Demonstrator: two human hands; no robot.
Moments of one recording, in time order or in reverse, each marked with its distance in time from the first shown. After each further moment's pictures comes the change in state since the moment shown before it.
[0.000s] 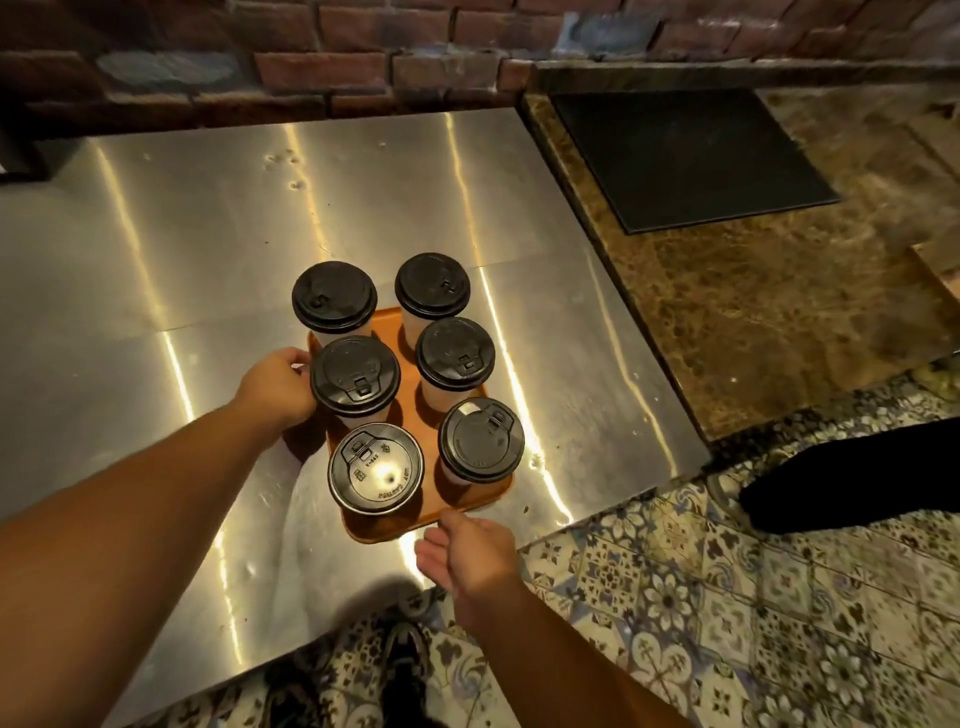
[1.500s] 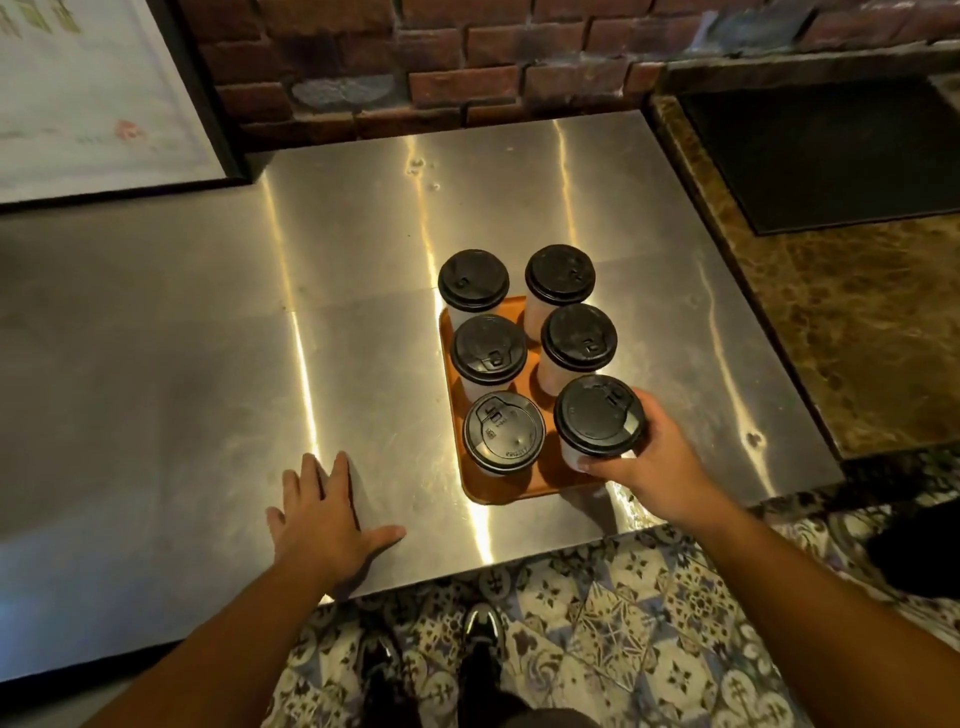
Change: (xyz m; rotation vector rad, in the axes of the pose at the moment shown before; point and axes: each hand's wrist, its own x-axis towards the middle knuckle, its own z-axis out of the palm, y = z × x) left_hand -0.151 -0.158 -0.013 0.679 0.035 -0.105; right_hand 0.021 -0.097 -0.055 -0.768 -0.374 -0.938
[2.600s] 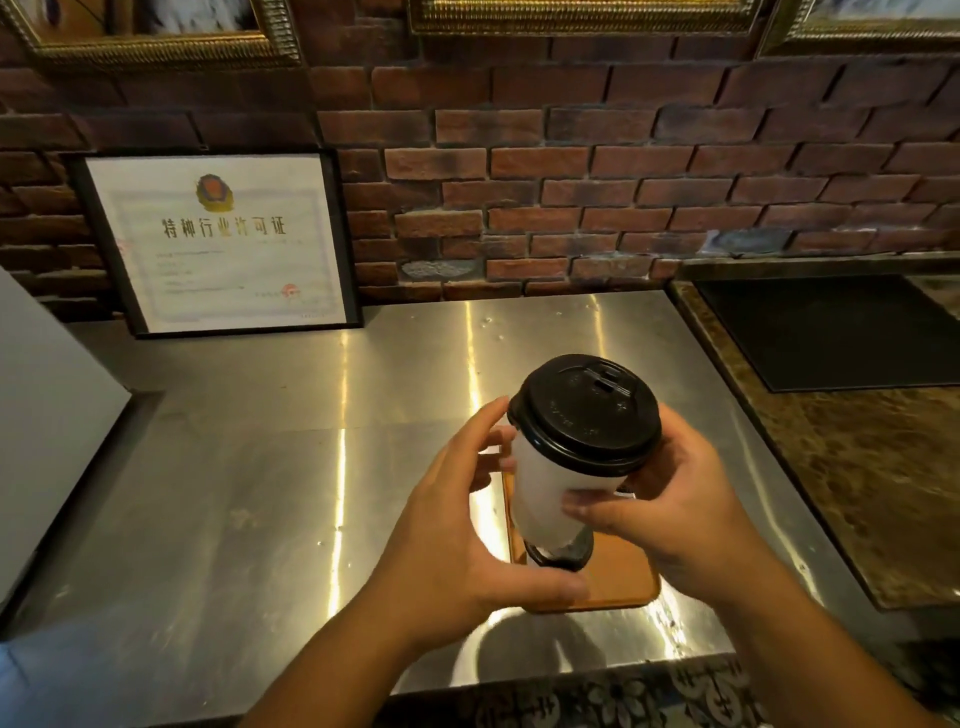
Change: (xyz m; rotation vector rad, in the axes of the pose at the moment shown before) left_hand -0.152 0.052 -0.196 -0.939 0.337 0.765; right_hand -0.079 -0.265 0.049 0.228 -0.094 -0.466
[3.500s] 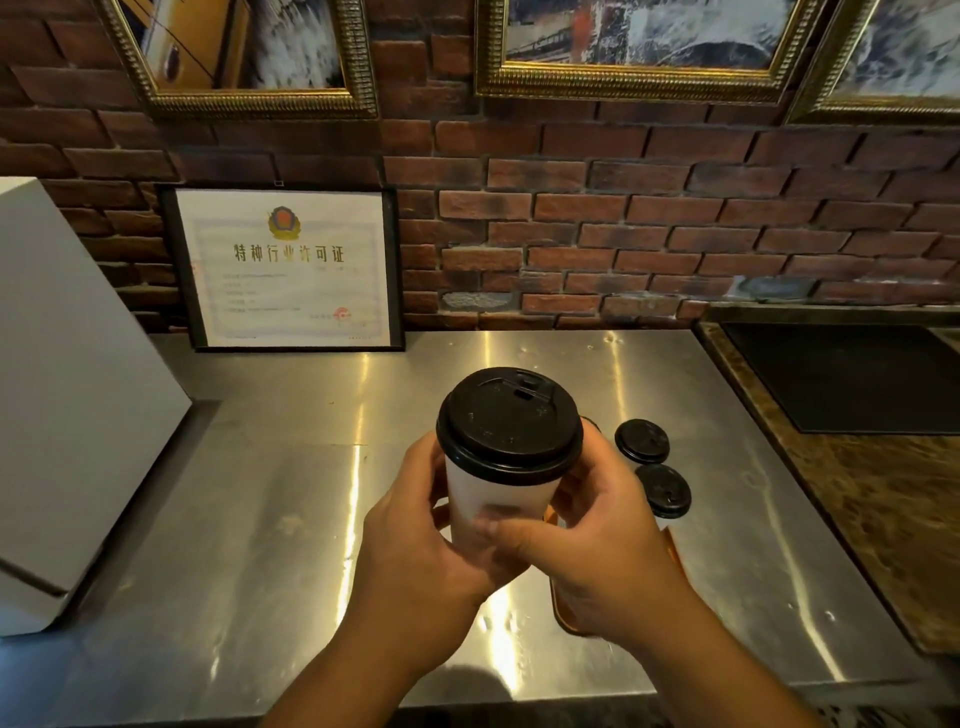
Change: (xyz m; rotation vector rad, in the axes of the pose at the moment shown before) left_hand -0.050 0.007 -0.061 -0.045 0.429 0.019; right_hand -0.017 -0.045 0.126 0.023 -0.054 0.024
